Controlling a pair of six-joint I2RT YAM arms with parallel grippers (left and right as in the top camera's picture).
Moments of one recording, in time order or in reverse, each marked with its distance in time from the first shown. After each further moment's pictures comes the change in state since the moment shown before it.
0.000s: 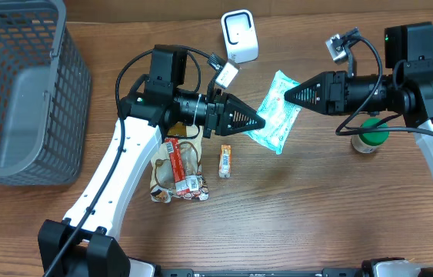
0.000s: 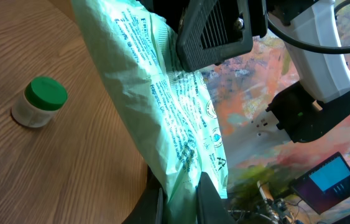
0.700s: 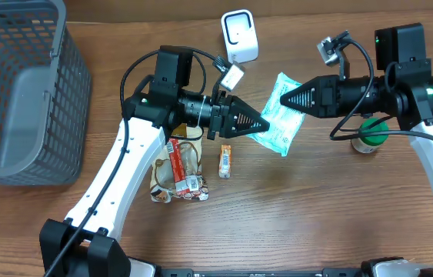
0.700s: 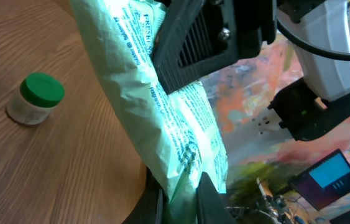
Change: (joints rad) left arm -0.029 0.000 0.000 0.002 -0.019 -0.008; right arm 0.042 0.000 0.000 0.005 0.047 -0.020
